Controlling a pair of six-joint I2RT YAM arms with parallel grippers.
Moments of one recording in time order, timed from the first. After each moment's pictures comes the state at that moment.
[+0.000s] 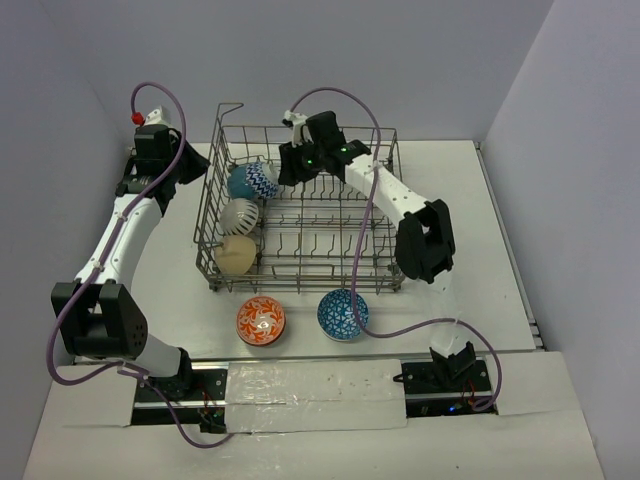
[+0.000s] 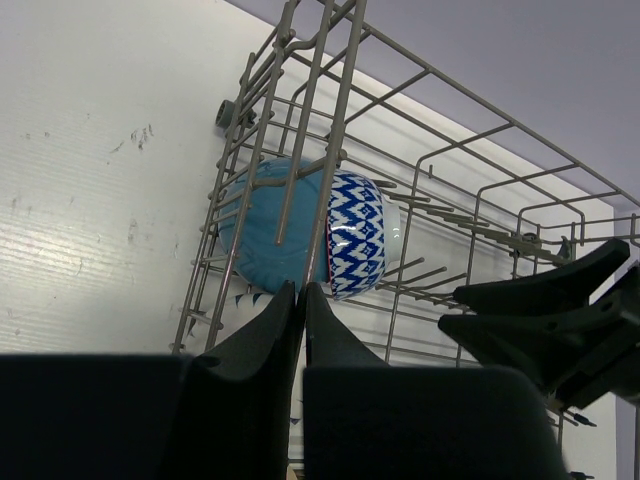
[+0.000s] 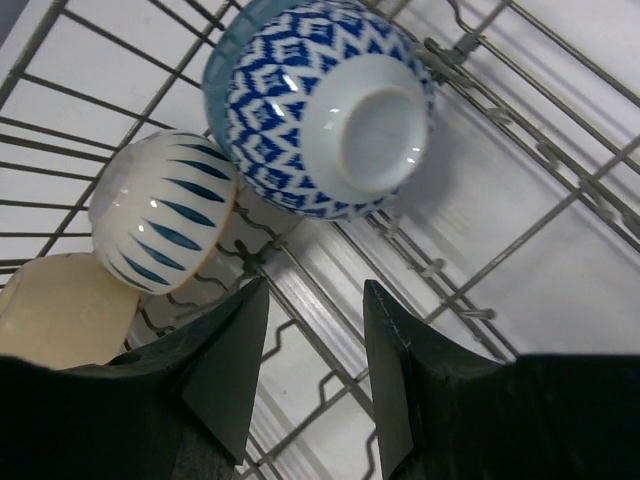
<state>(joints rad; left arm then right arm) -0.06 1.50 1.35 -0.32 0.09 -0.56 0.55 2.24 2.11 -0.52 -0.37 0.10</state>
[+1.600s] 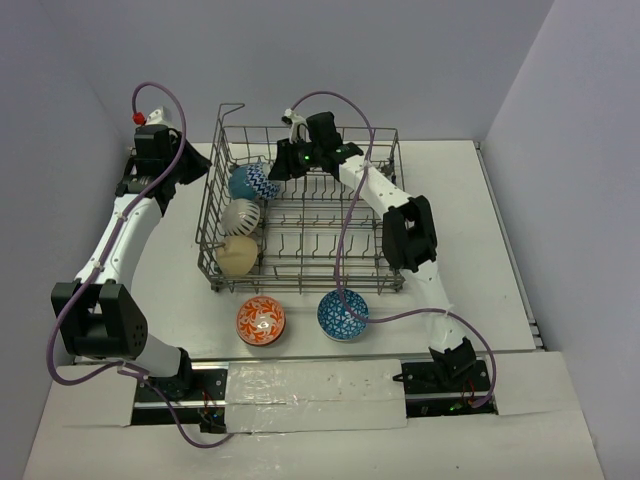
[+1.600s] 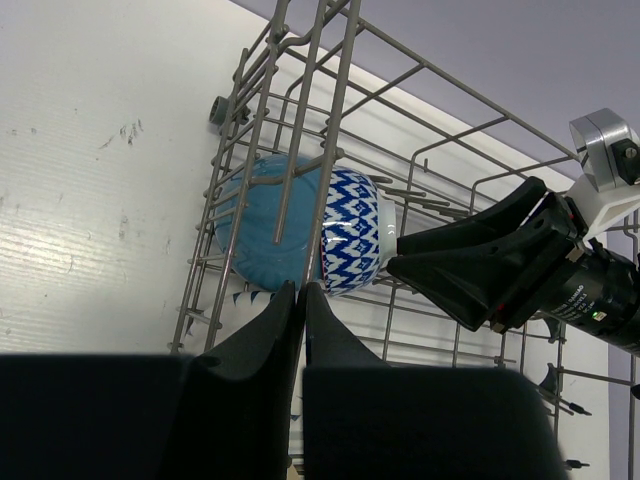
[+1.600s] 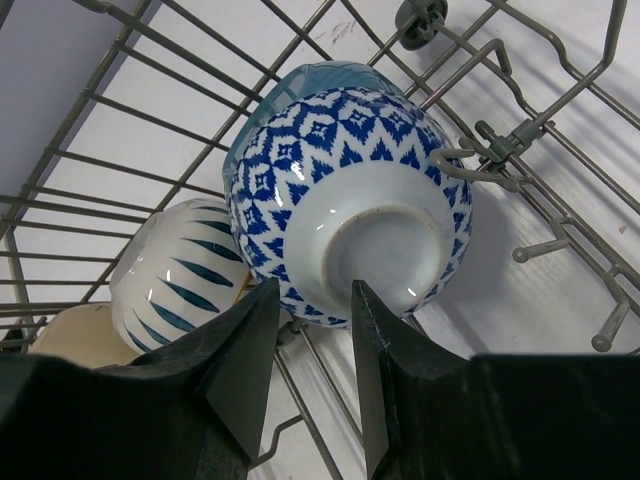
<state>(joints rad) -0.06 1.50 1.35 -0.32 0.11 -0.56 0.50 2.48 2.31 -0.38 -0.63 0.23</state>
